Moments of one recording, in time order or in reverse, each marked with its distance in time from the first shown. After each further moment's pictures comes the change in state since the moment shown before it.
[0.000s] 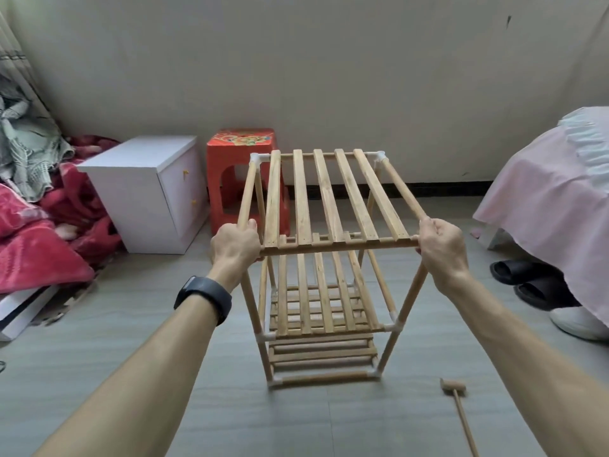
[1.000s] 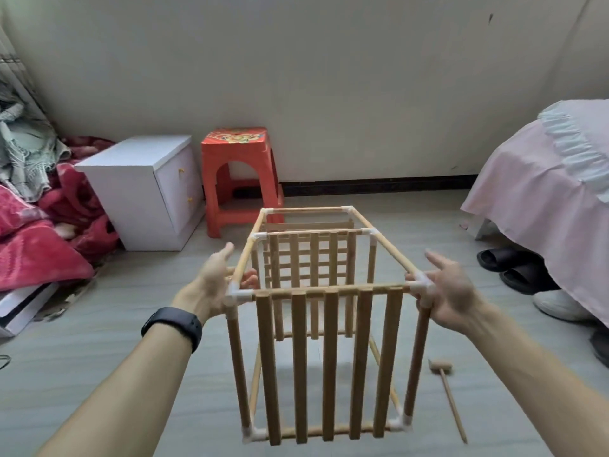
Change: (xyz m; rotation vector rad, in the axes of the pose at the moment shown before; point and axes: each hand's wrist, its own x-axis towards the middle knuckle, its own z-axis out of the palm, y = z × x) left_hand -0.045 -0.049 -0.032 -0.708 -0.566 -0.610; right_hand -0.063 0.036 -0.056 0.596 -0.404 0.752
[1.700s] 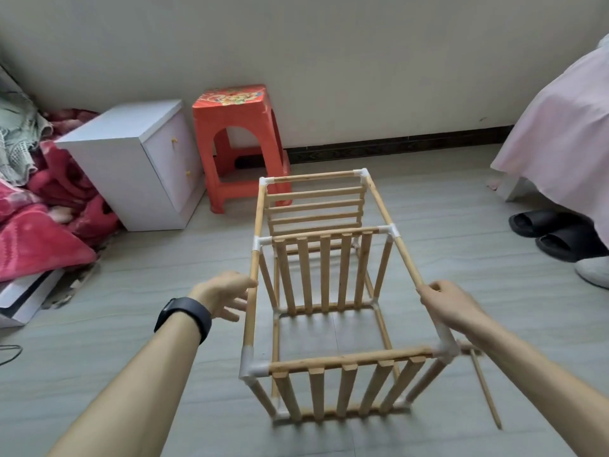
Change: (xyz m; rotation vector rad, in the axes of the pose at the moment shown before) left_hand 0.079 -0.023 -0.027 0.907 0.120 -0.188; right_hand 0.075 0.082 -0.013 -1.063 0.286 -0.036
